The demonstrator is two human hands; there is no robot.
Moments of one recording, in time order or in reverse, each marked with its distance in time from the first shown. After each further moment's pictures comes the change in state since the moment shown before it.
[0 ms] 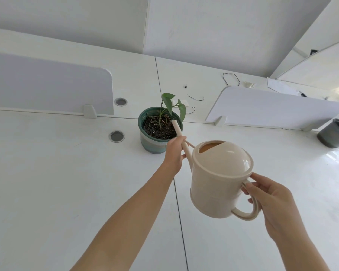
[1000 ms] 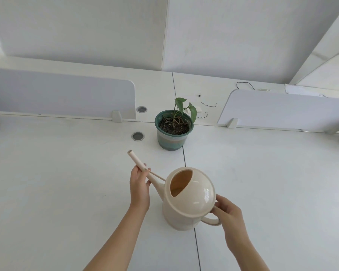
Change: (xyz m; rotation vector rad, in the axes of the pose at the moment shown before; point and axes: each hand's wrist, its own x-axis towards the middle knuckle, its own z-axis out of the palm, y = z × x) left_hand -0.130 -0.043 -0.111 -0.036 0.374 0.378; right_hand -0.058 0.090 0.037 0.112 -0.284 0.075
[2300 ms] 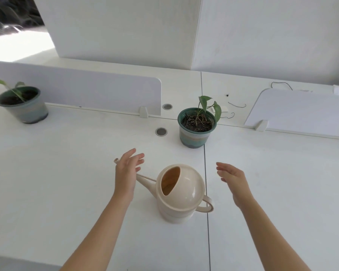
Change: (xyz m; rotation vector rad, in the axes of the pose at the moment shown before) left_hand -0.029 0.069 -0.039 0.280 0.138 0.223; right_hand 0.094 -0.013 0.010 -0.087 -0.120 -0.106
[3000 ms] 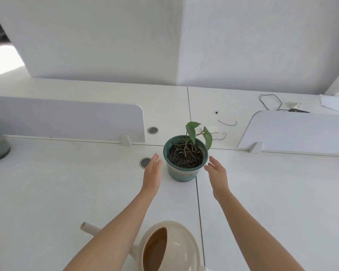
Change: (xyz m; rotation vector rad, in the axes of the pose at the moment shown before) left_hand 0.129 -0.027 0.140 0.237 -0.290 -0.046; right_hand 0.144 -0.041 0.026 0.136 0.124 0.031
